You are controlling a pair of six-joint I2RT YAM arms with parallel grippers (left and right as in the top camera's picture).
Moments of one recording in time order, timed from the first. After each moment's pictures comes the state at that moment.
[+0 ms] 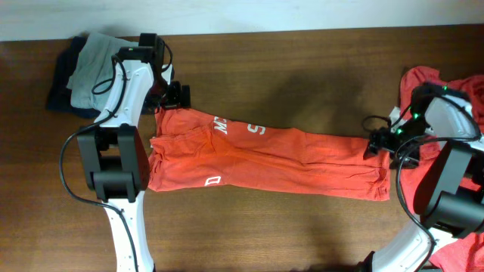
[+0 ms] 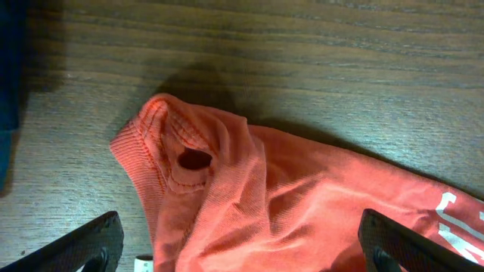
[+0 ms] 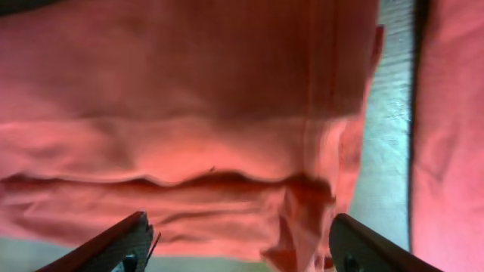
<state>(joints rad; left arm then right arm) -0.06 2.35 2.06 -1.18 0.07 -0.12 -0.38 1.99 1.39 -1.19 -0.17 -0.08</state>
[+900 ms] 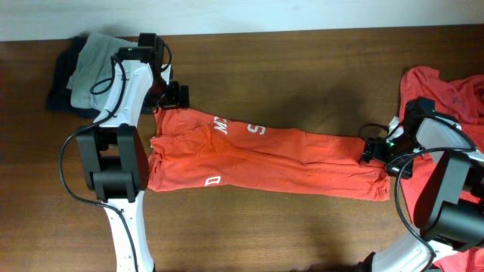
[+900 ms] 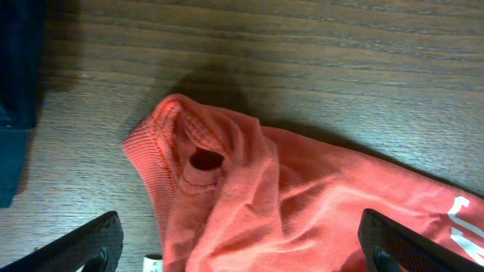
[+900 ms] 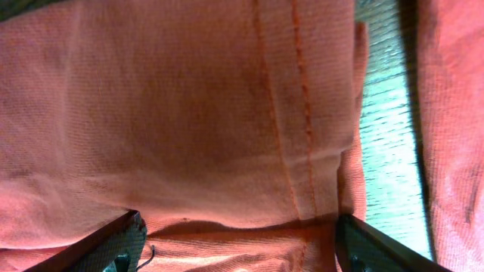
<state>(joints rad) -0.06 2.35 2.06 -1.18 0.05 -0.12 -0.38 1.90 1.16 -0.90 -0.13 0.02</state>
